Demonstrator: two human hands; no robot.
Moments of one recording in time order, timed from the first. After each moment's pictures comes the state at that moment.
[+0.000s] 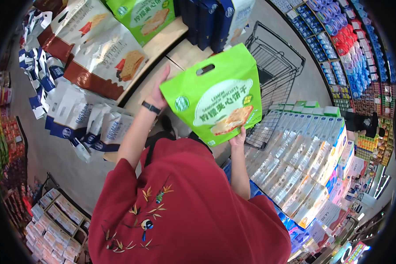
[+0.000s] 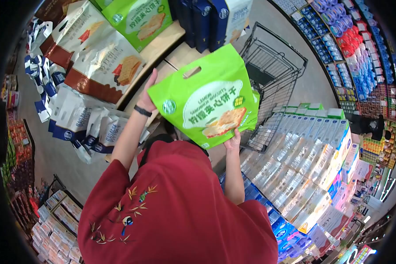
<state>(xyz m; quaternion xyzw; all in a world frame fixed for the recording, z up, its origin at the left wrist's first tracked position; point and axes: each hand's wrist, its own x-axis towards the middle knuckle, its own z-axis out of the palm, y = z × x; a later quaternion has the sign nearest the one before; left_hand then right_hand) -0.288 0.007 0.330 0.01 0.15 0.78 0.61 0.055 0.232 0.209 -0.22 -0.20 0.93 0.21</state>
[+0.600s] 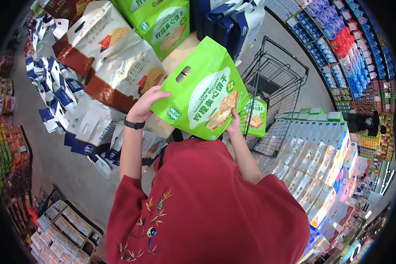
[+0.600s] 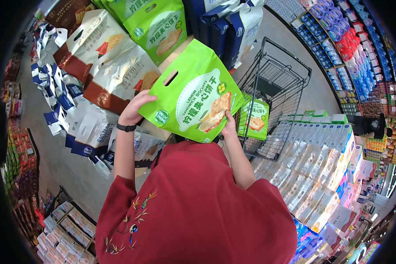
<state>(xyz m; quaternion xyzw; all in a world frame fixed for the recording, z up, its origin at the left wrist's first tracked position) -0.373 -0.114 0.410 0.12 0.47 0.71 0.51 -0.123 0.190 0.201 -0.20 -0.19 0.95 0.11</state>
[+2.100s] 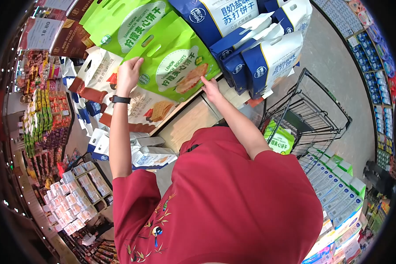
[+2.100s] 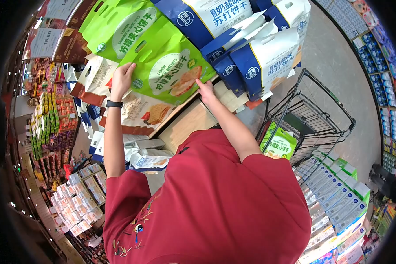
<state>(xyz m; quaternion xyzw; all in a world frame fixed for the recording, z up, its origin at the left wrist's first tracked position) -0.595 0.054 0.475 0.12 0.97 0.21 0.00 -0.507 0.268 0.137 -0.27 -0.34 0.90 -0.10</state>
